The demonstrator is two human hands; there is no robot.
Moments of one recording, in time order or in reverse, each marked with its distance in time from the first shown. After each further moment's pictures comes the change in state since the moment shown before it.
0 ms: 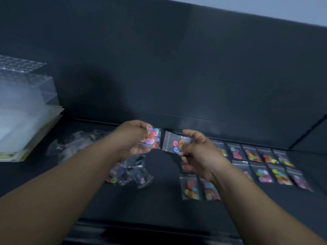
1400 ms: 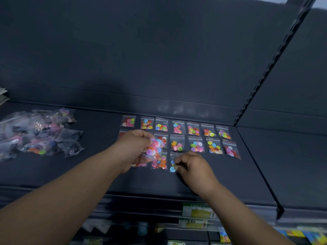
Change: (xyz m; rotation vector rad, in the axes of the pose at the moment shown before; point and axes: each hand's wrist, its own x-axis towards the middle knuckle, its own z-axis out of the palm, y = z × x) left_hand -0.065 -0.053 0.214 0.138 -0.016 -0.050; right_hand -0.062 0.098 -0.217 -0.996 0.081 -0.485
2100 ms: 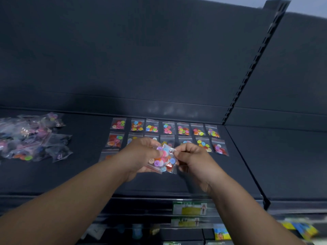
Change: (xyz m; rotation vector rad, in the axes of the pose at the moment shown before) left_hand -0.014 0.000 0.035 -0.041 -0.192 -0.022; right_hand -0.007 -0.023 -0.041 0.971 -0.047 0.458
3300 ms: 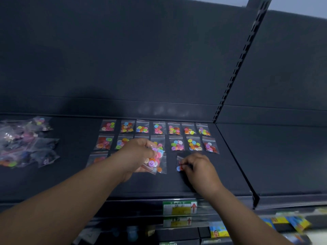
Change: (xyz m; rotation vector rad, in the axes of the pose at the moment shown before) left_hand 0.013 0.001 0.019 0.095 0.052 -0.018; right_hand 0.011 0.053 -0.056 -0.955 0.260 -0.406
